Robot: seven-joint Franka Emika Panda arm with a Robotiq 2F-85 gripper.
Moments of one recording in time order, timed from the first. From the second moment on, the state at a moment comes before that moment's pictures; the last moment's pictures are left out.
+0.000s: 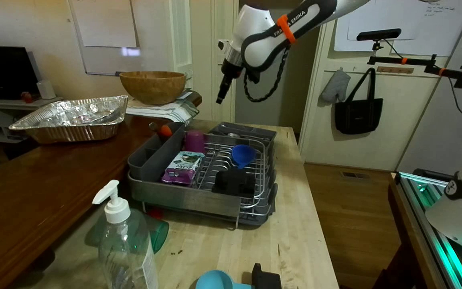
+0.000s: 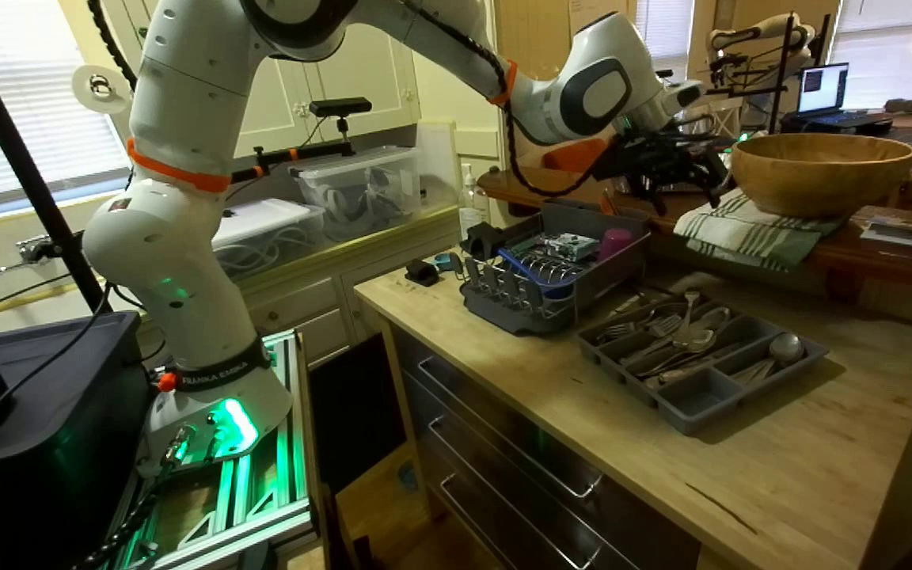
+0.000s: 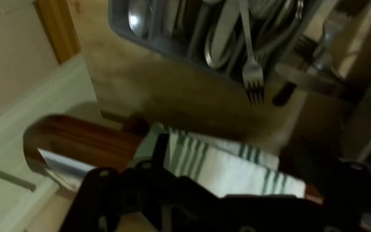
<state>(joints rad) -0.07 0.52 -0.12 -1.66 -0.17 2.68 -0.38</state>
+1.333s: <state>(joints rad) -0.29 0.80 0.04 -1.48 -0.13 2.66 -0.54</state>
